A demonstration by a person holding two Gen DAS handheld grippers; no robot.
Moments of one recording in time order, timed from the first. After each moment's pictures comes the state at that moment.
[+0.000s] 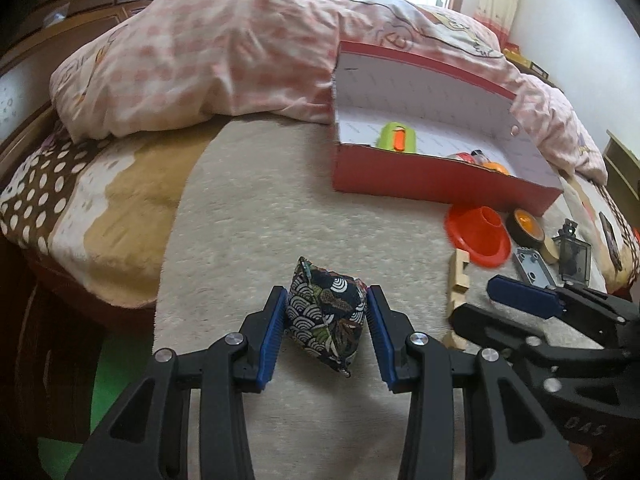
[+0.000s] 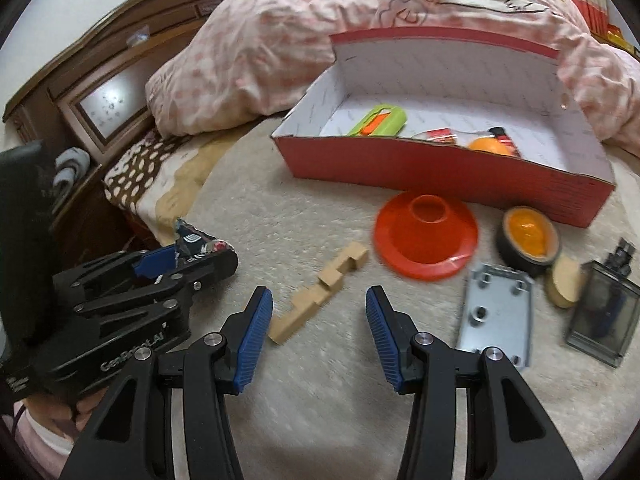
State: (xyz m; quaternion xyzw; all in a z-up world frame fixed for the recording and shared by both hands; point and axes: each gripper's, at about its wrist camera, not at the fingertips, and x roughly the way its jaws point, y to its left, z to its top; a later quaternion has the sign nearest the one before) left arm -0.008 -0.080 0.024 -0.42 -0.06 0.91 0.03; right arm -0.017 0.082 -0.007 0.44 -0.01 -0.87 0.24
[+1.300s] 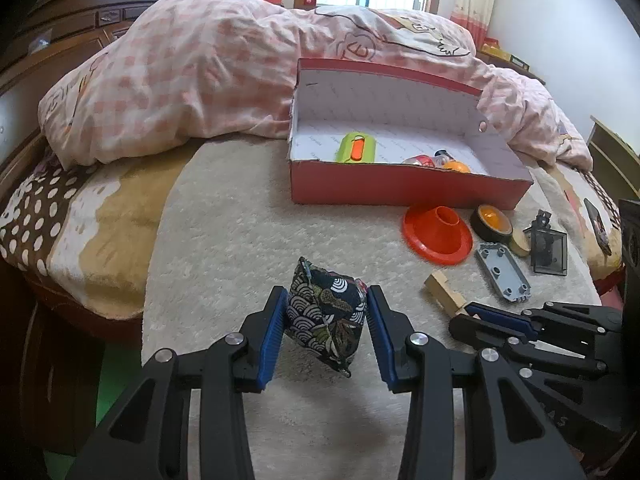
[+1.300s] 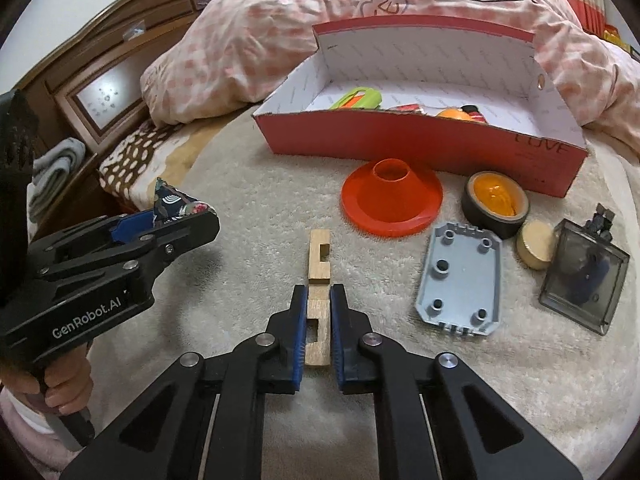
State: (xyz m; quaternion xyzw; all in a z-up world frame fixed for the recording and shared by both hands) left arm 0.003 -0.048 0.041 -0.40 -0.03 0.91 0.05; right arm 0.001 0.112 -0.015 0.44 0.00 -0.87 0.23
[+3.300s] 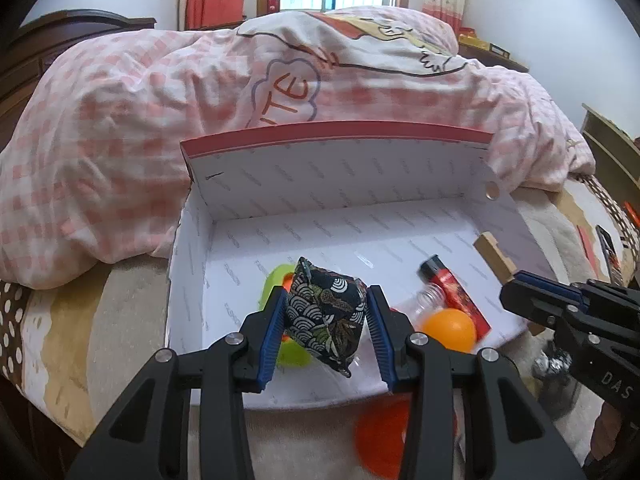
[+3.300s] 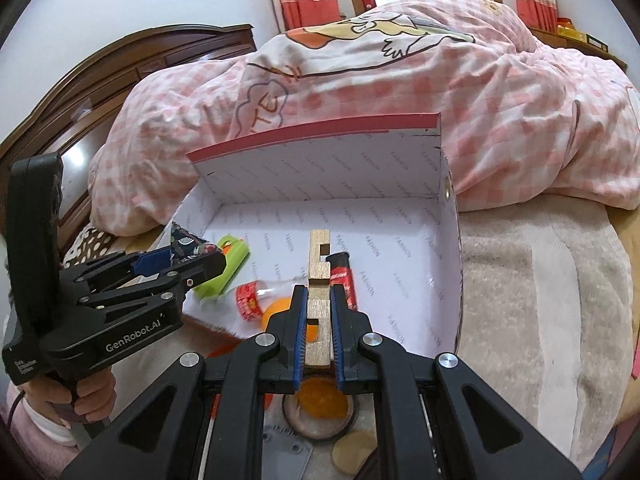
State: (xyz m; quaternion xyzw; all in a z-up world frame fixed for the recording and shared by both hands) left arm -0.160 0.022 0.066 -0.39 0.01 0.92 0.09; right arm -0.126 0.199 0.038 0.38 -0.05 -0.91 0.17
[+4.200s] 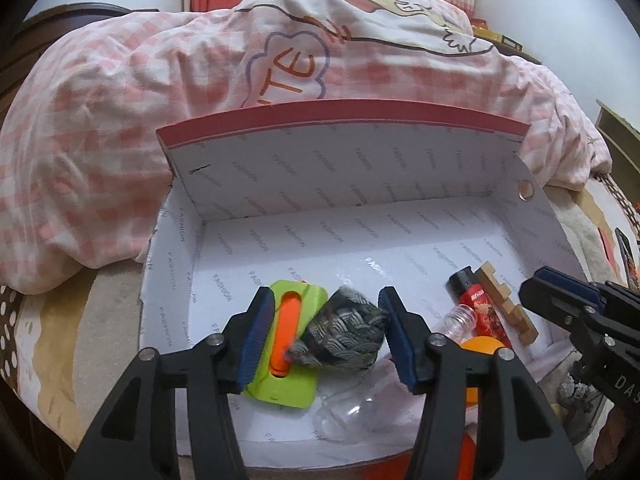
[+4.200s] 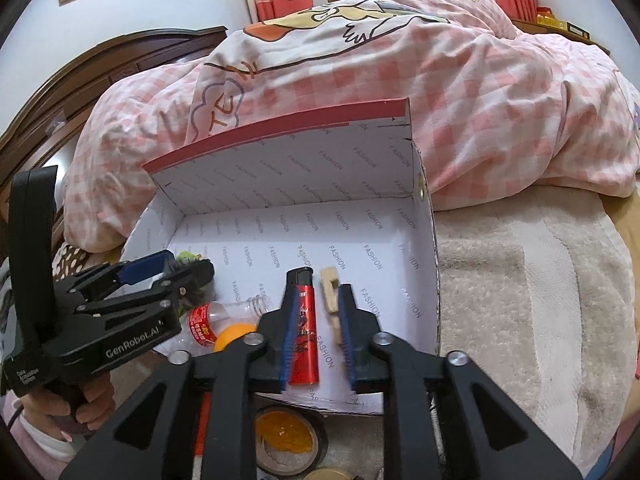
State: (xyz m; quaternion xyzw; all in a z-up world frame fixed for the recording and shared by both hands) left arm -0.187 0.028 0.045 -0.41 0.02 0.91 0.08; right arm -0.151 0.209 0.022 0.39 -0.07 -0.91 0.13
